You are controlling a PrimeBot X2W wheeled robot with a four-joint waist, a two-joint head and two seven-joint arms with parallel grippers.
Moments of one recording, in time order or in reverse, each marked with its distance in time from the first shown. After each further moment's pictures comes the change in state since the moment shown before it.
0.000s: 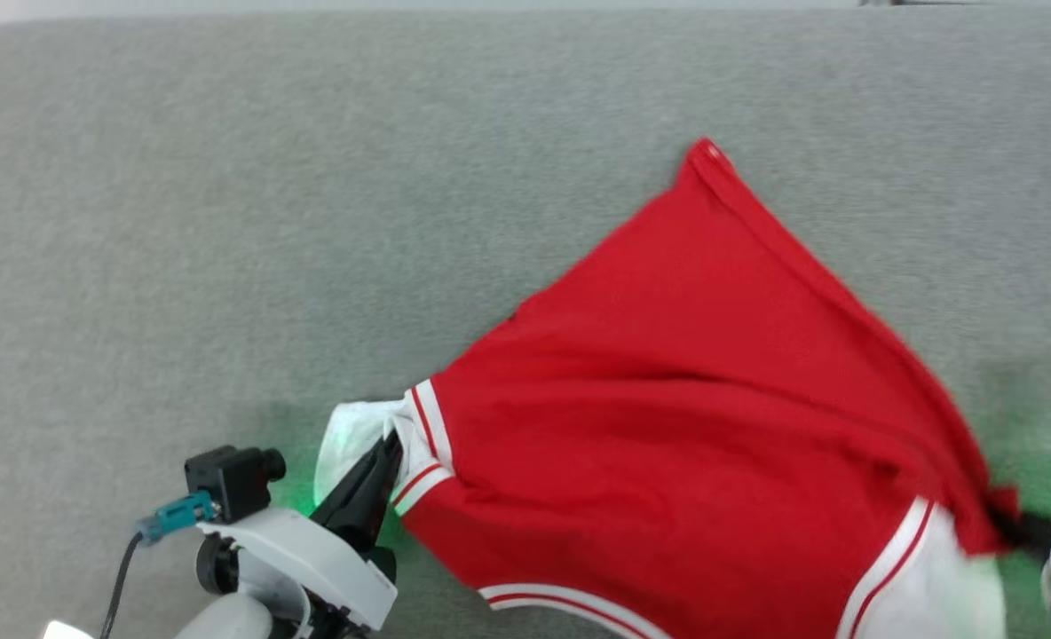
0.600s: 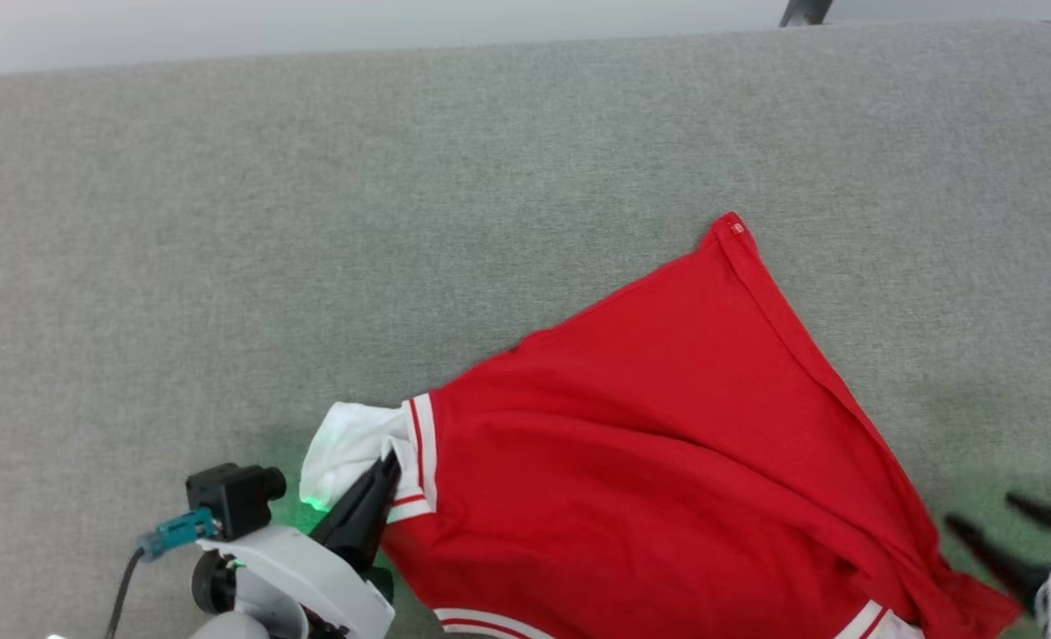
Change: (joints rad) left arm 0.038 0.024 -0.006 -0.025 0.002 0.021 0.005; right arm 0.274 0.198 -0.300 -0.266 -0.225 0.000 0.085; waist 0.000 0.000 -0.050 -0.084
